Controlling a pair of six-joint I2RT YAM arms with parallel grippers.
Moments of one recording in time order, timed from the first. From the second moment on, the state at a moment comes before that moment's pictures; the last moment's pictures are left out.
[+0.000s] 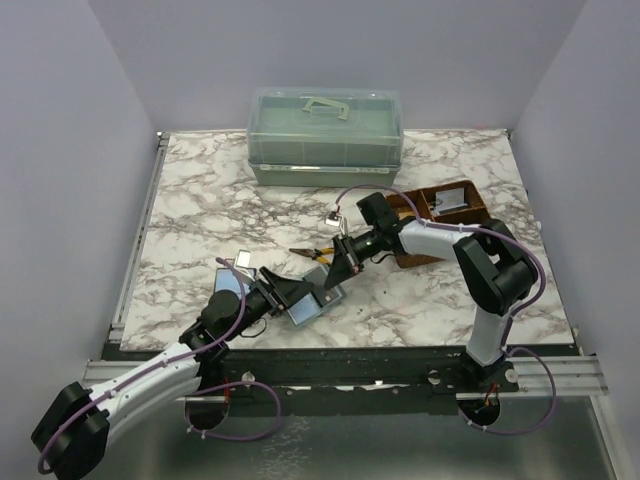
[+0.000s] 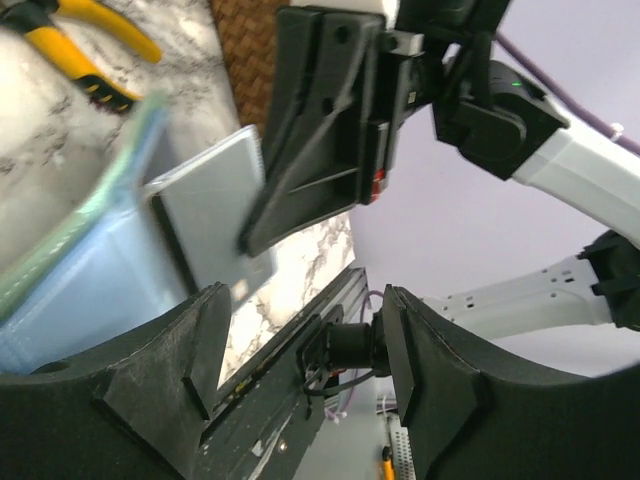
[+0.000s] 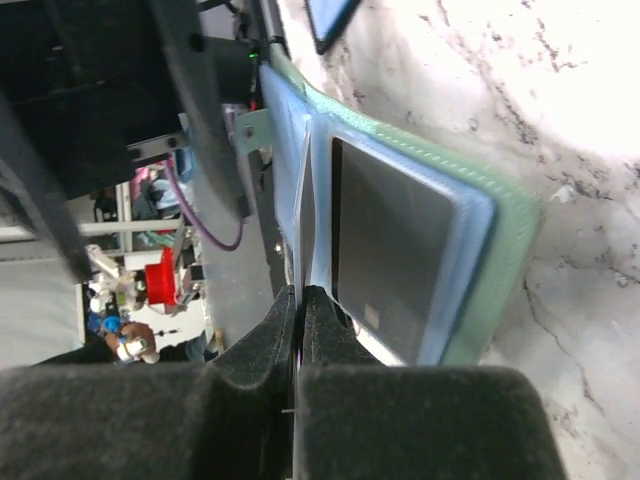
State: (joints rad) left arm -0.75 0.59 0.01 0.52 0.07 -1.26; right arm 0.60 1.86 1.06 -0.17 -1.11 0.28
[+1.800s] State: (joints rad) left arm -0.75 0.86 0.04 0.60 0.08 -1.25; right arm 0.57 1.83 1.02 -0.07 -1.25 0.34
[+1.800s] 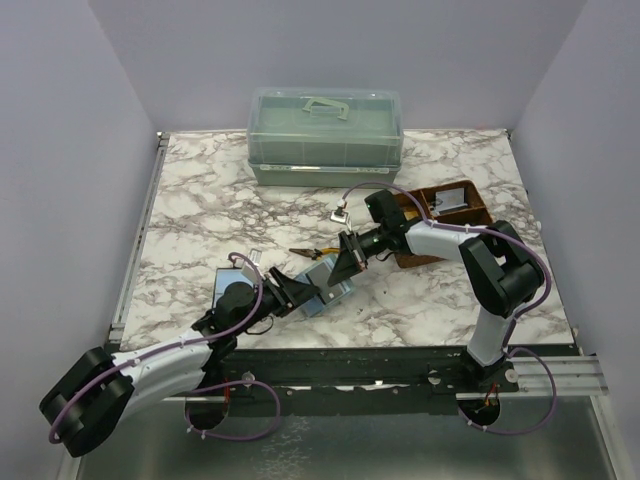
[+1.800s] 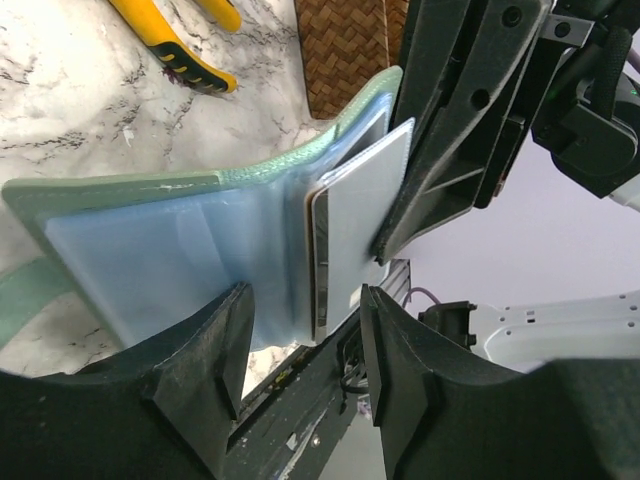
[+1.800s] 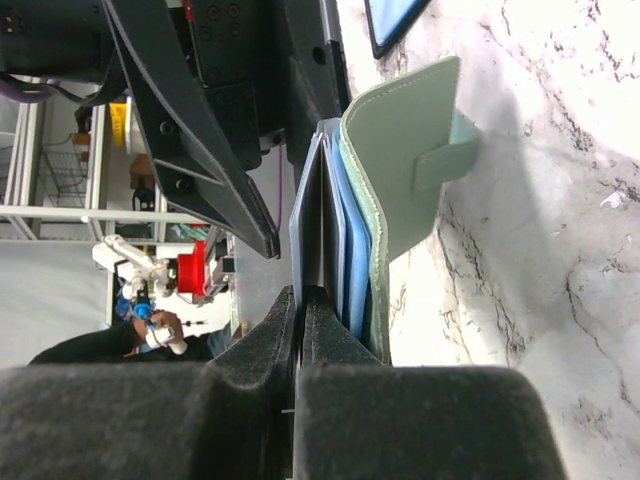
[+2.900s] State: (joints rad) left arm -0.75 0.73 0.01 0.67 0.09 -1.27; right arm 0.56 1.83 1.01 -0.07 -1.23 0.34
